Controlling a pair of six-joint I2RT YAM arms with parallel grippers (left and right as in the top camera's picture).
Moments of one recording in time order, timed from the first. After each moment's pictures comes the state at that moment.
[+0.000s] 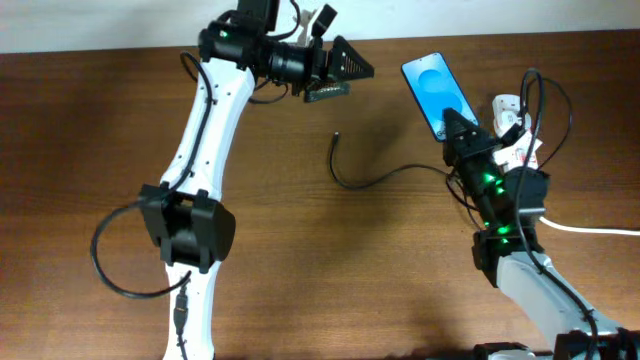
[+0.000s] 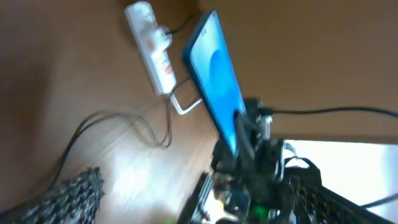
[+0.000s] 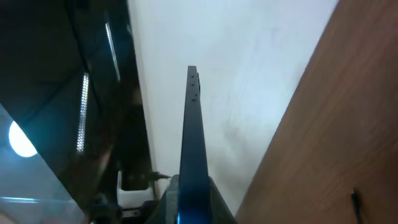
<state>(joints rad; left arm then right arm) -0.29 2.36 2.47 -1.09 1.13 -0.32 0.01 1.33 0.49 0.86 -0.28 1.54</state>
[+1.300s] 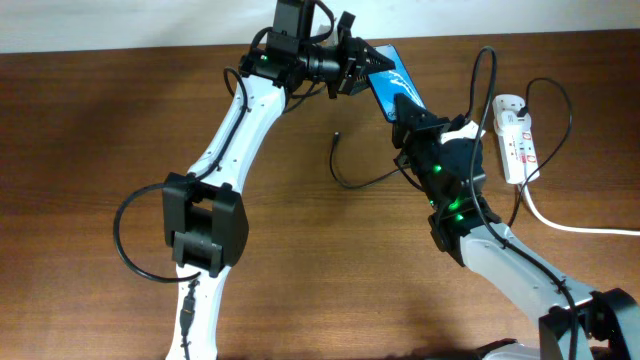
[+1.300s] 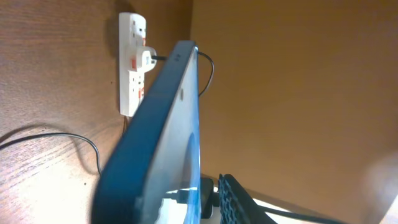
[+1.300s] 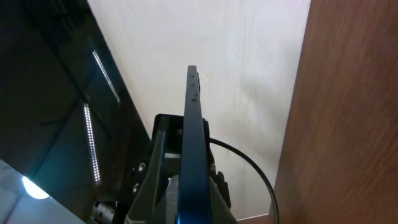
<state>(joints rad) -0.37 2.36 2.26 -0.49 1.05 -1.08 0.30 1.46 0.70 0.71 0.01 1.75</state>
